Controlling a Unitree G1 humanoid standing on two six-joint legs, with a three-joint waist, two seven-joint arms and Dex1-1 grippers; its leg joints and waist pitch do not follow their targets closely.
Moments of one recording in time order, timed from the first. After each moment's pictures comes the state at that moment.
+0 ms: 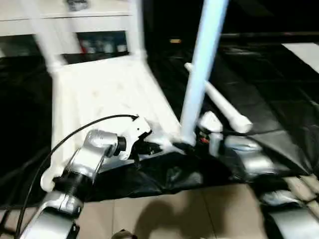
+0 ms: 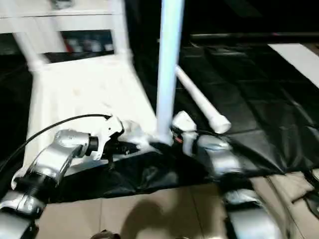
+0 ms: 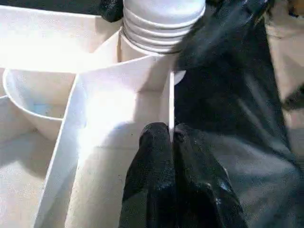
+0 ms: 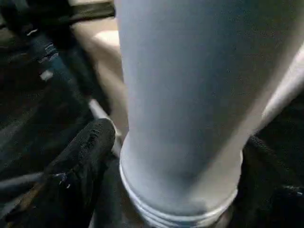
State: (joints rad) left arm -0.58 0.31 -0.25 0.54 0.01 0.25 -1.18; right arm -0.58 -0.28 0.12 0.78 0.07 -0.06 1.15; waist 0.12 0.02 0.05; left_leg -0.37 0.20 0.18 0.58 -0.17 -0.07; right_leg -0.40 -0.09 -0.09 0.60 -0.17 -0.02
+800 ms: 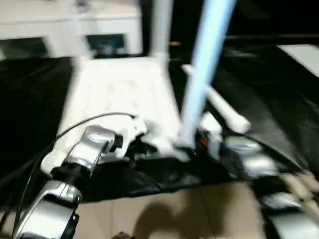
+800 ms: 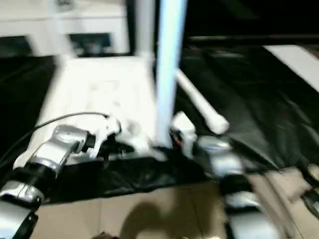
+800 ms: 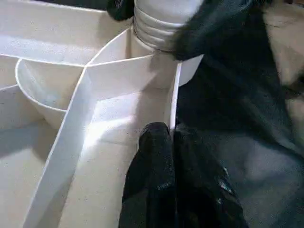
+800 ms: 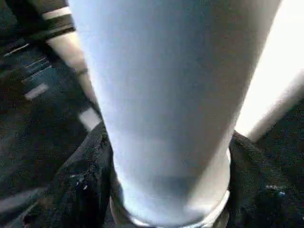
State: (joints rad) left arm -0.62 0.31 -0.22 0.64 0.03 0.20 -1.09; right arm -0.60 -0.15 0.06 0.82 0.06 0.01 0.87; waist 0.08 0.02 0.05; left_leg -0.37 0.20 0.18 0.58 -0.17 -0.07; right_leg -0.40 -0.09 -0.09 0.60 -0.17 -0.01
